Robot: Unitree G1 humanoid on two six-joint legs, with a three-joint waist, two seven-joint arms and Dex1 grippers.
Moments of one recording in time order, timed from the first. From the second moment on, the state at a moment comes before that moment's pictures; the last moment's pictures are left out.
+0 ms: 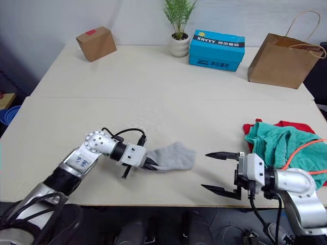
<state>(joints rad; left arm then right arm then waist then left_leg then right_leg) -0.66 0.59 -0.46 0.23 -0.06 -0.21 -1.28 0.14 -0.75 -0.20 -0.31 0.49 -0.02 1.24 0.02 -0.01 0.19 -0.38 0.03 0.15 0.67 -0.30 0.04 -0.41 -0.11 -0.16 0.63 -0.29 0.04</state>
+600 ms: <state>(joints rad) -0.50 0.62 -0.17 0.01 -0.35 0.12 -1.24 0.09 -0.65 -0.14 -0.48 0.67 0.23 0.99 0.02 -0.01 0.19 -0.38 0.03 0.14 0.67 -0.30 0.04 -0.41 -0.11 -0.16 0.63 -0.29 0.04</state>
